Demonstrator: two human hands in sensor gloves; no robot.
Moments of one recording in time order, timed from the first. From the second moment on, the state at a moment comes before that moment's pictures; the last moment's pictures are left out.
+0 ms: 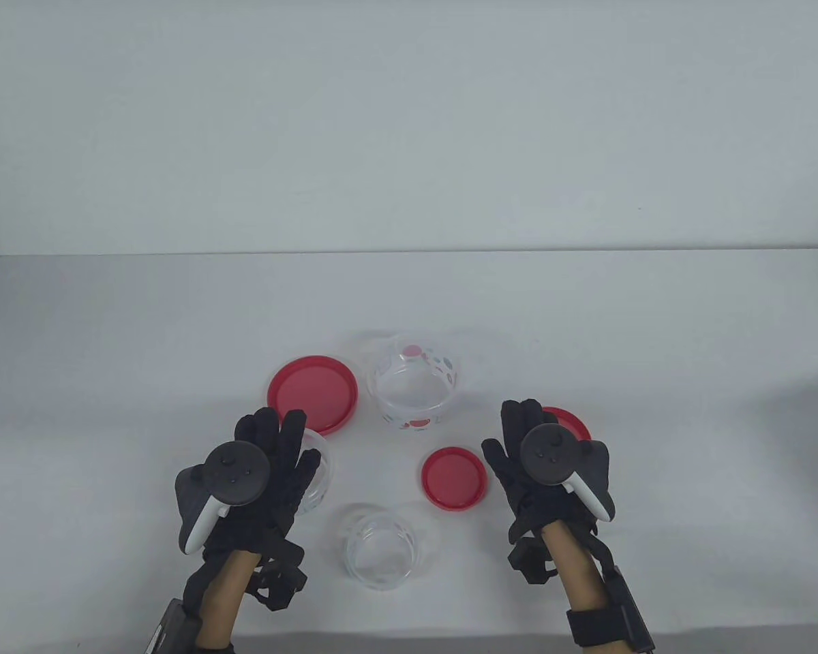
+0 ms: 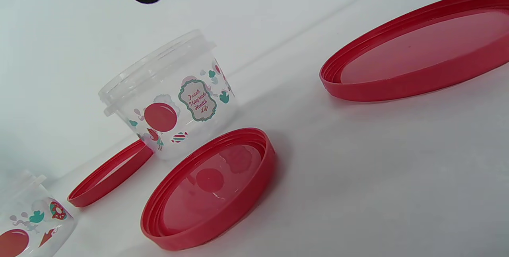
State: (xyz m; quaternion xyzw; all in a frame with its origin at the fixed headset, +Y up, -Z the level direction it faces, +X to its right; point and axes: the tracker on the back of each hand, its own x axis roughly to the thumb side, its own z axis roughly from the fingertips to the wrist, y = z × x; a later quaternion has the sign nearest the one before) left_hand -0.227 -0.713 -0.284 -0.08 -0.02 0.33 0.94; right_hand 0.153 -0.727 -0.316 0.04 0.07 0.96 0.27
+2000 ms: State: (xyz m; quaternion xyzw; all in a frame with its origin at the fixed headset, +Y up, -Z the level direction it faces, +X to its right) left_hand -0.123 -0.717 -0.279 -0.12 -0.17 0.12 0.97; right_hand 0.197 -0.736 -0.306 0.03 0.10 0.84 0.53
